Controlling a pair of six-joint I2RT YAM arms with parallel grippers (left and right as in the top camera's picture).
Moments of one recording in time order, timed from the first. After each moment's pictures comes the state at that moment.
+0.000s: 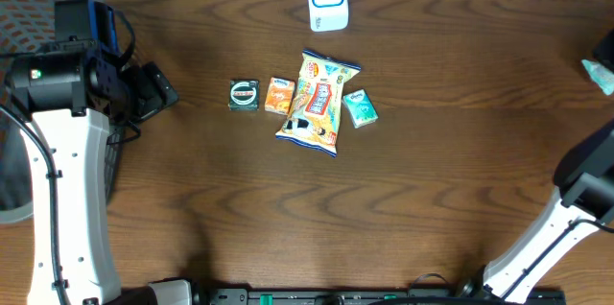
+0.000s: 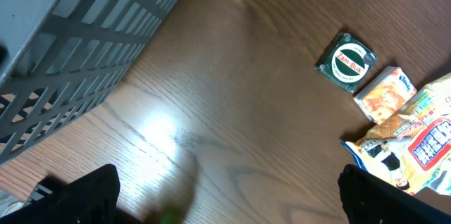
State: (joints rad) left arm 0.11 1.48 1.69 -1.47 -0.08 -0.49; right arm -0.55 2.28 2.19 -1.00 0.21 0.31
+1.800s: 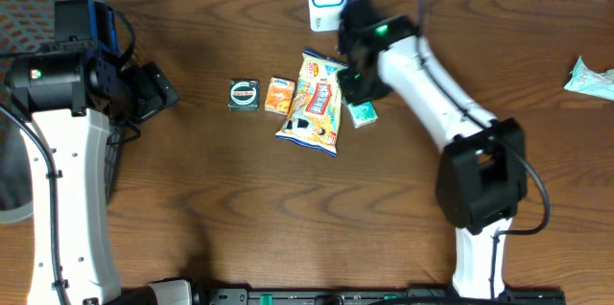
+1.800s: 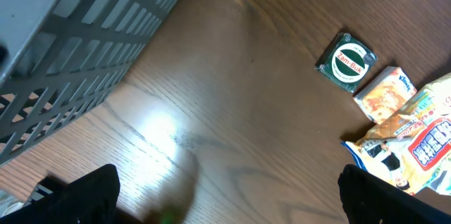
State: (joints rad) left arm 0.11 1.48 1.69 -1.47 -0.08 -0.49; right arm 0.45 2.13 1.82 -1.13 0.04 0.15
